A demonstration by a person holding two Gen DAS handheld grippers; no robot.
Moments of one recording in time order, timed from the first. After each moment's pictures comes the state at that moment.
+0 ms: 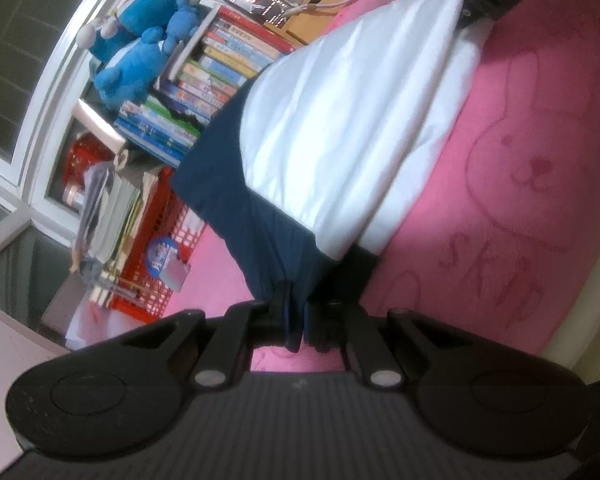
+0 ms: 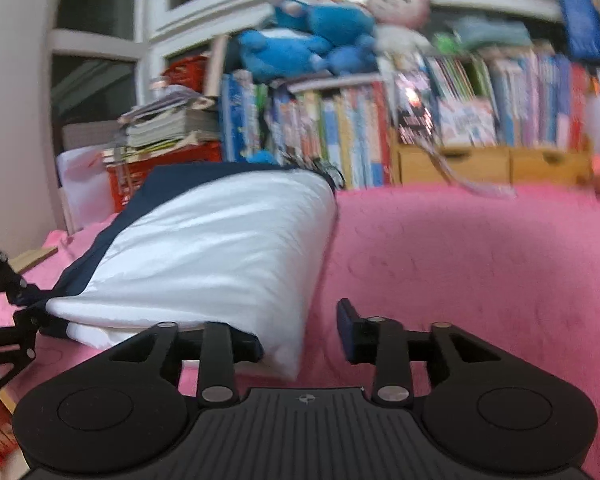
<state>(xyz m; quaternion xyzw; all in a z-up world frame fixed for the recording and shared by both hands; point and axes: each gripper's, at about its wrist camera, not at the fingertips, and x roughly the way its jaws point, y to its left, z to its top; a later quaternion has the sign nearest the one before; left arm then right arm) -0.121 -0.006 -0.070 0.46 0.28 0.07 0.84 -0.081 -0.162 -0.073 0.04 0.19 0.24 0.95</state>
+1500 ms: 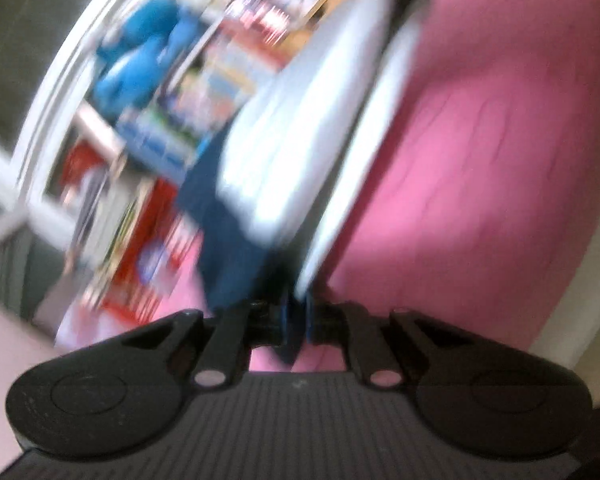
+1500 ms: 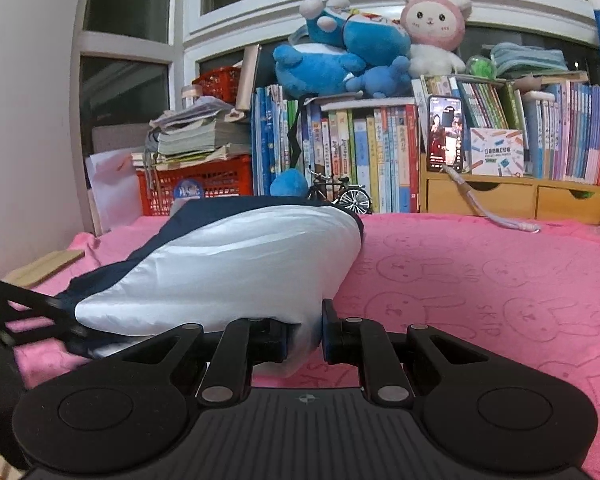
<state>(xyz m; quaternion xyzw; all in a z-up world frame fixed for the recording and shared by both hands) -0.123 0.000 -0.070 0.43 0.28 0.08 0.86 -0.073 -0.164 -0.026 -0.02 0.17 0.29 0.94</state>
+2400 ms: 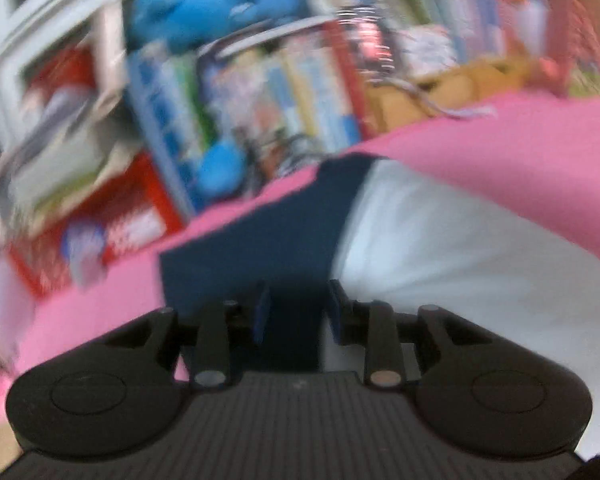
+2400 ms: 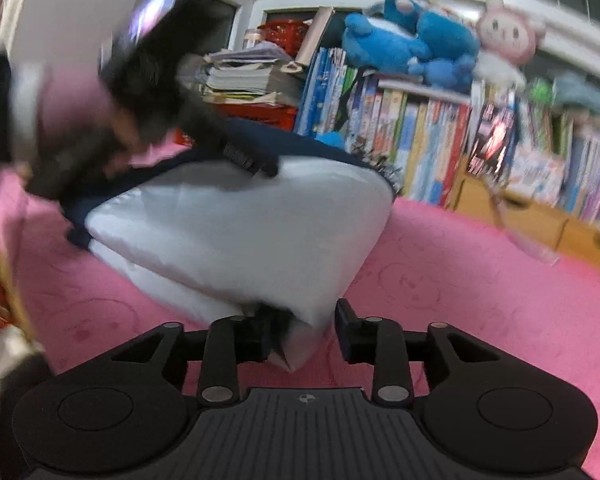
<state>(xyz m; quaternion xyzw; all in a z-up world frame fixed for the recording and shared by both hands) 0.031 0.042 -0.014 0.13 0.26 0.02 0.96 -0.068 -0.175 -0.053 -0.10 0.20 0.37 0.90</state>
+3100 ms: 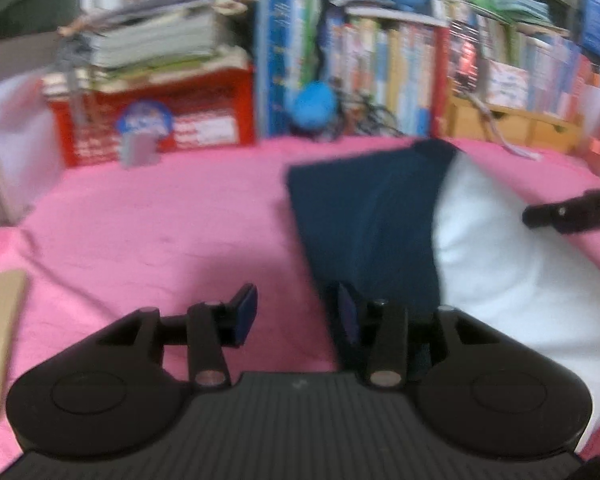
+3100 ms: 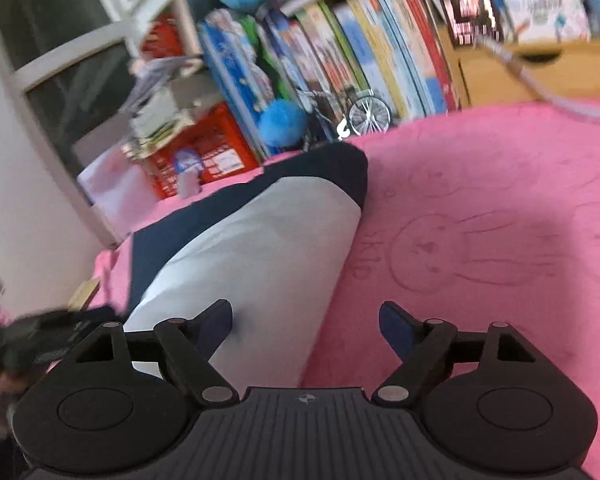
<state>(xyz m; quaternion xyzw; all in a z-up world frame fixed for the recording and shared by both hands) -0.022 0.154 0.011 -0.01 0.30 0.08 0.95 0.142 -0.145 -0.045 0.11 0.37 0.38 0.84</state>
